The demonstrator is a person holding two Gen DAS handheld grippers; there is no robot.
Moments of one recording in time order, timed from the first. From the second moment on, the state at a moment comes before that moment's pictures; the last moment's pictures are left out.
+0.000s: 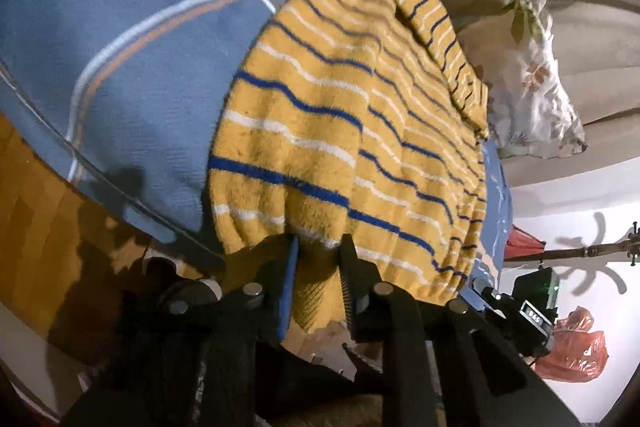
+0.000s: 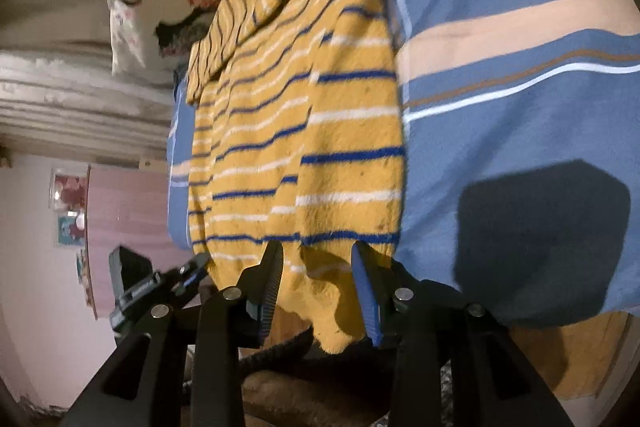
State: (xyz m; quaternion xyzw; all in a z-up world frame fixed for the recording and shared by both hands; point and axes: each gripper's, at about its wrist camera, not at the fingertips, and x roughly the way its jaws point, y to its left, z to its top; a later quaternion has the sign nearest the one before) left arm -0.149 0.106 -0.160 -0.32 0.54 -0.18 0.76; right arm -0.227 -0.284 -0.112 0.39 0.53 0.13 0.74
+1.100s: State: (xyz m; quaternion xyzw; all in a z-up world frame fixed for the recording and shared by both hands) left arm -0.144 0.107 -0.178 -0.34 0.56 -0.19 0.73; right arm -0.216 -0.257 -0.142 0.40 0.58 0.15 0.70
